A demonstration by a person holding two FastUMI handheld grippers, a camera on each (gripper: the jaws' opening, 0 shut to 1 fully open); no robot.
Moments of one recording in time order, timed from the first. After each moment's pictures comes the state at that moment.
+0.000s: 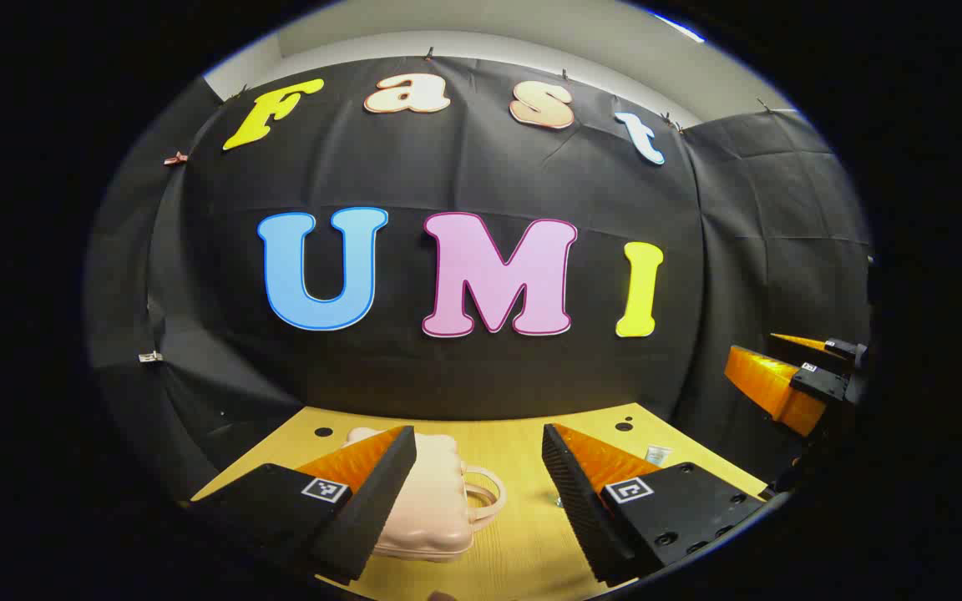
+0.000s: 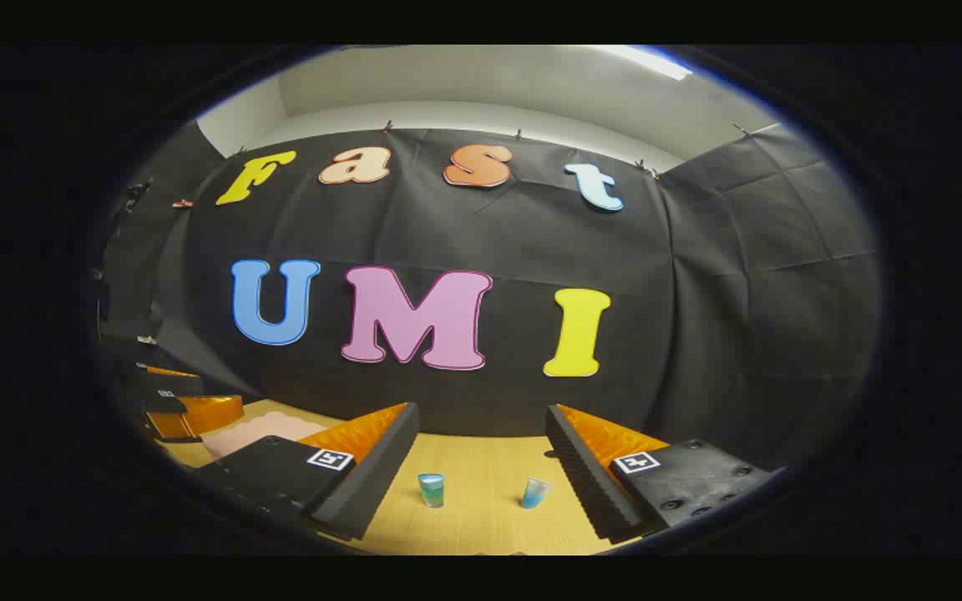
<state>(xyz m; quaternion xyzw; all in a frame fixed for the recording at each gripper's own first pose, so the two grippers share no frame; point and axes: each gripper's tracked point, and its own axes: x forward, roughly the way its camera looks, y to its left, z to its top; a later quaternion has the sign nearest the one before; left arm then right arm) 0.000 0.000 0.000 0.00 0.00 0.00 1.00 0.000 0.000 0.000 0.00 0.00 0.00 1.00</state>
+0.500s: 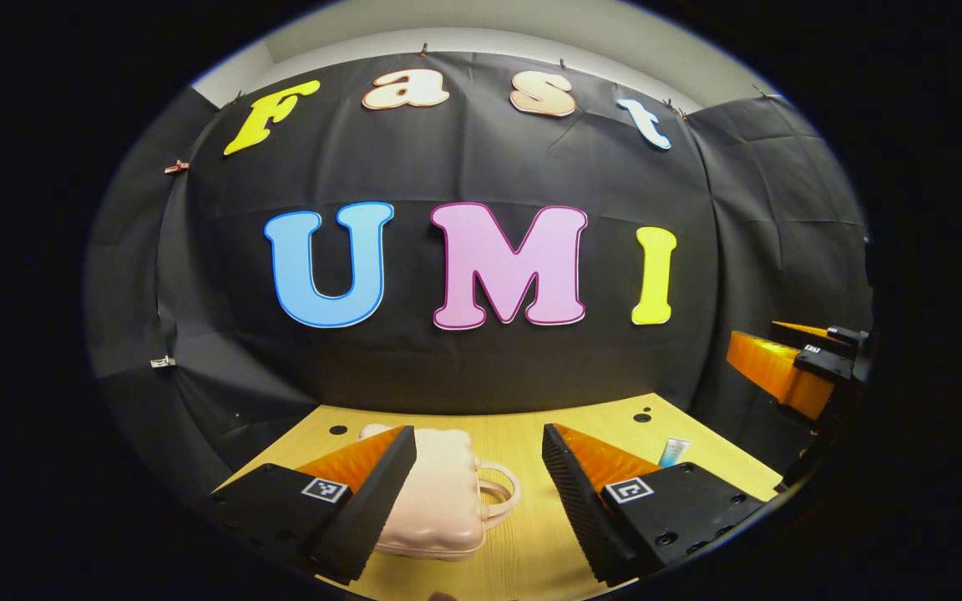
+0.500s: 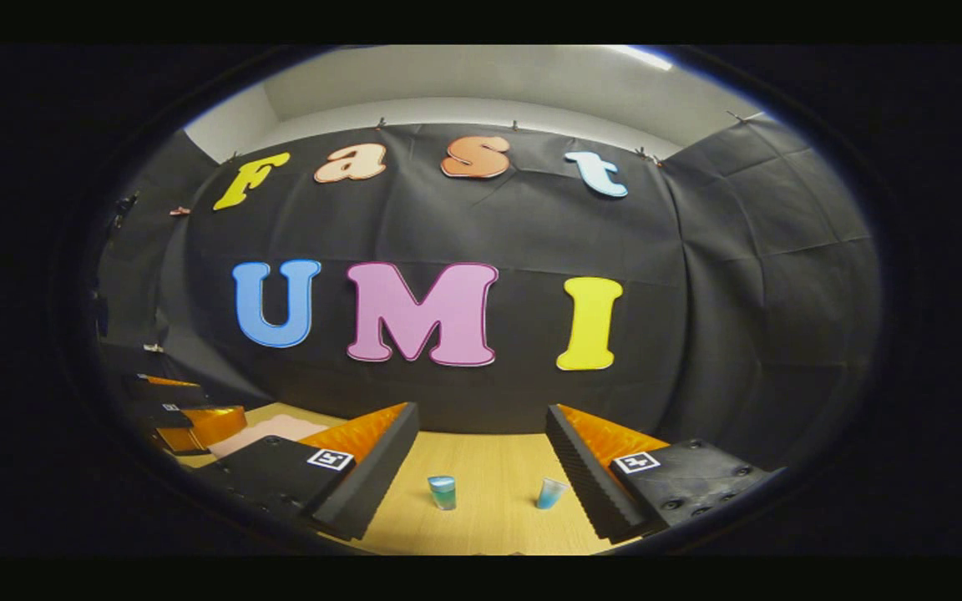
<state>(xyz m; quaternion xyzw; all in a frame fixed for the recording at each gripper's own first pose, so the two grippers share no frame) 0.012 0.000 -0.010 0.01 0.01 0.02 1.00 0.019 0.004 -0.014 0.02 0.01 0.02 1.00</state>
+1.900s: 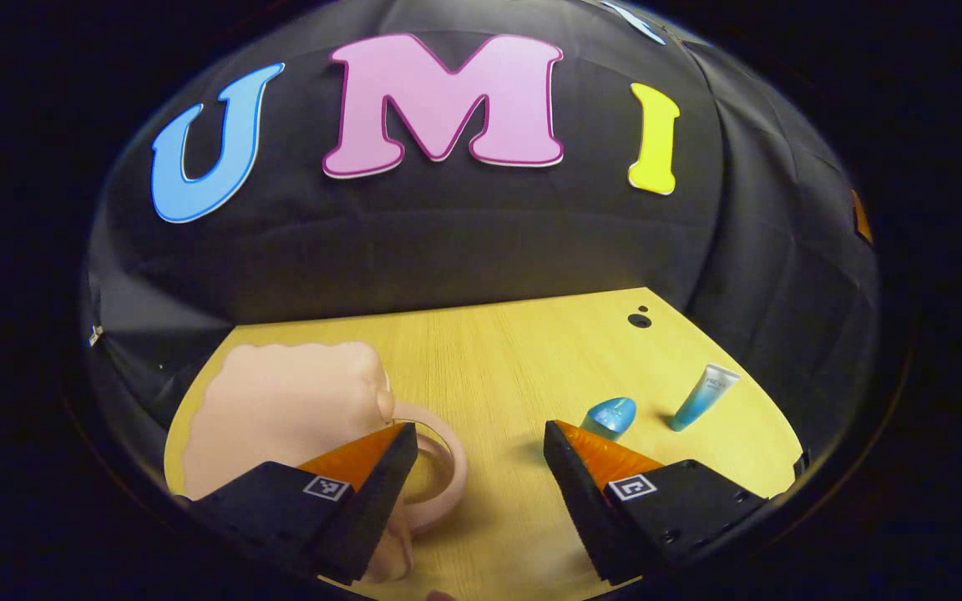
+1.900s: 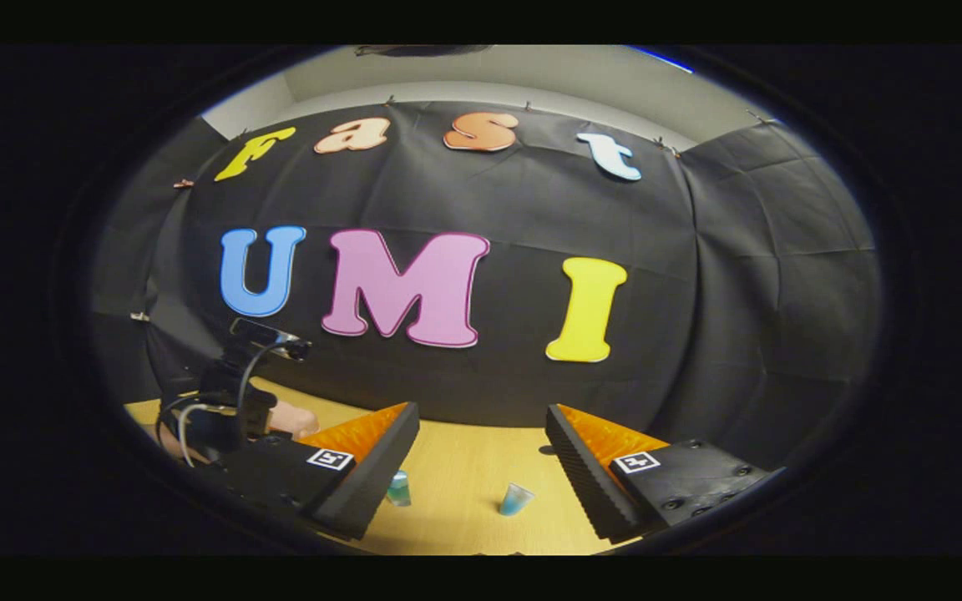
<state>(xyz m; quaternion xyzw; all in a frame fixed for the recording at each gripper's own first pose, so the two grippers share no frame) 0.197 -0.061 -0.193 0.02 0.26 -0.04 0.96 0.072 -0.041 -0.069 -0.02 0.07 0.02 1.00</state>
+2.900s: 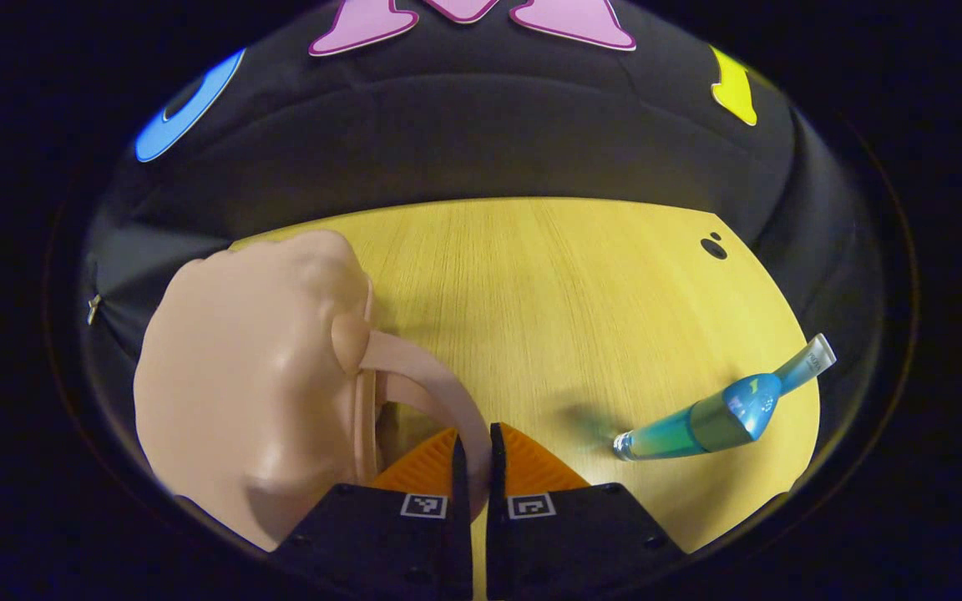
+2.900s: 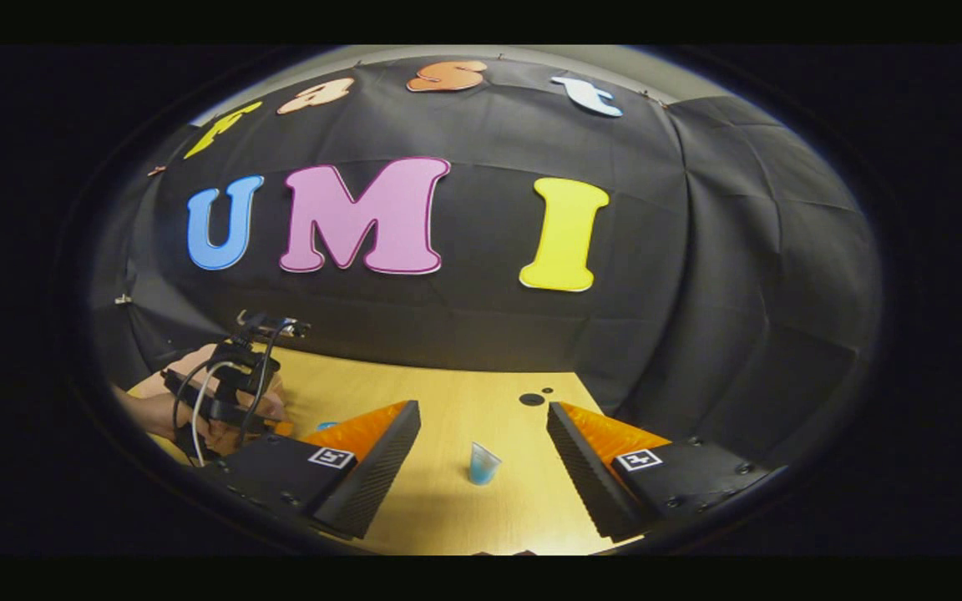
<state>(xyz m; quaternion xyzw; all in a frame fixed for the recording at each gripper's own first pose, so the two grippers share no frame) 0.231 -0.046 -0.263 0.01 0.40 0.02 0.92 0.086 -0.085 -0.146 -0.01 0.17 0.01 0.99</state>
